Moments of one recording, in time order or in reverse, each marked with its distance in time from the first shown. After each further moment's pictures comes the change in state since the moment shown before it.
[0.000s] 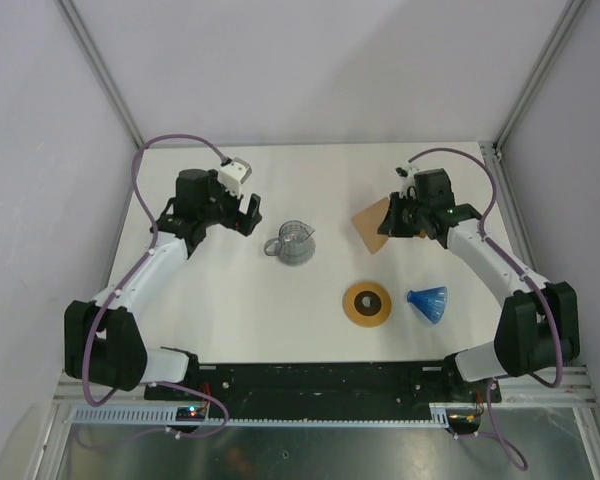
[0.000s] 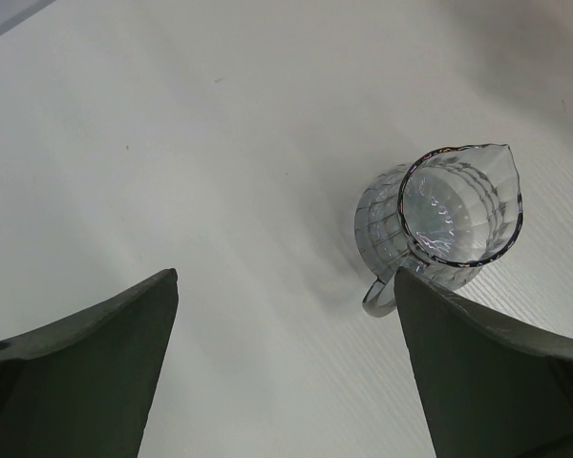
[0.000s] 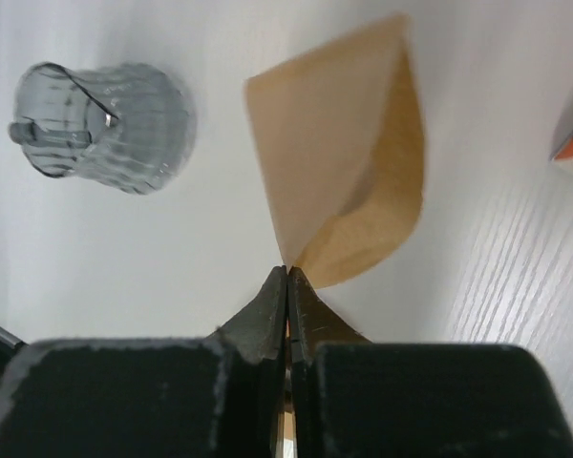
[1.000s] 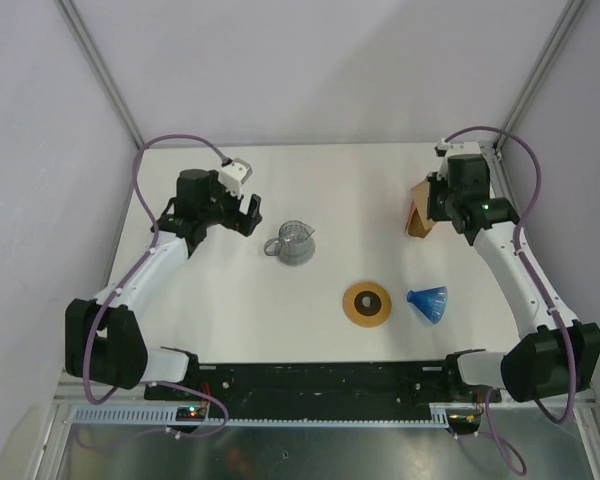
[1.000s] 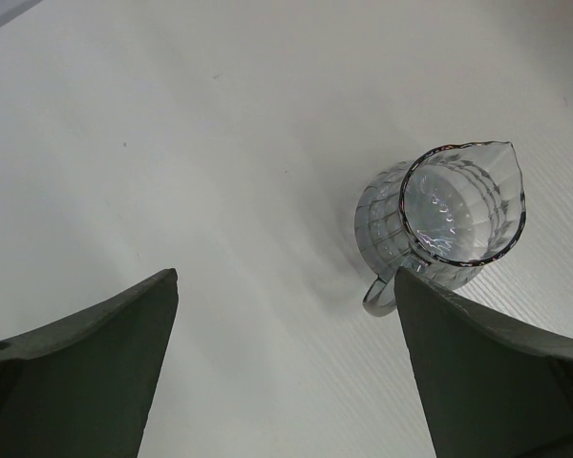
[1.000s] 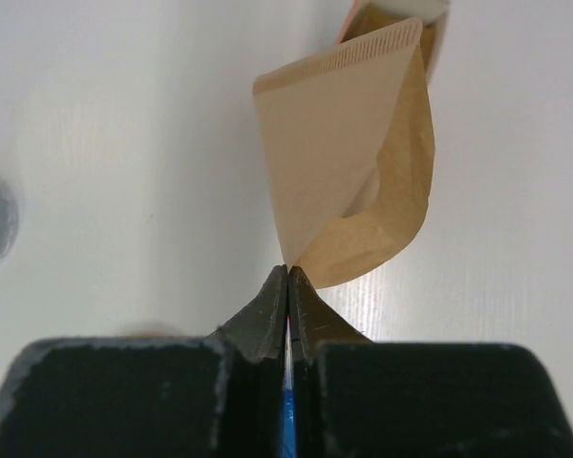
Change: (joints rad) left arm 0.000 0.008 0.000 0.000 0.000 0.000; right arm -0.111 -0.123 0.111 -0.170 0.362 -0.184
